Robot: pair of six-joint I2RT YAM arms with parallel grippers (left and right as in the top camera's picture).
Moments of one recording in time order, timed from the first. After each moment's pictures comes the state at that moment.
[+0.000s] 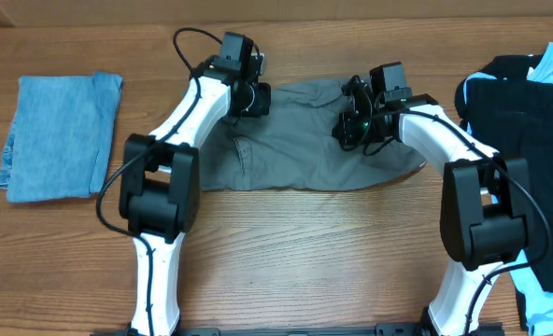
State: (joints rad) left arm -0.28 2.33 1.84 -0.65 0.23 -0.20; right arm 0.18 2.04 1.36 -0.51 -0.44 0.06
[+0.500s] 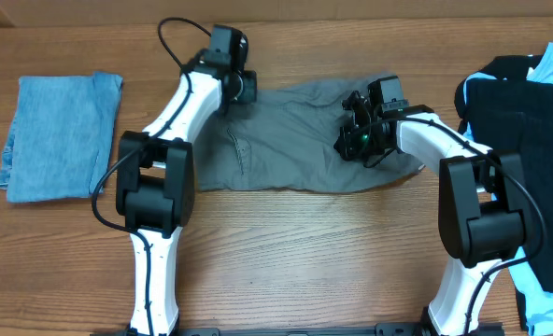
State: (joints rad) left arm -0.23 2.36 1.92 -0.62 0.08 -0.20; right arm 0.18 2.06 1.28 -0.51 -0.43 0.06
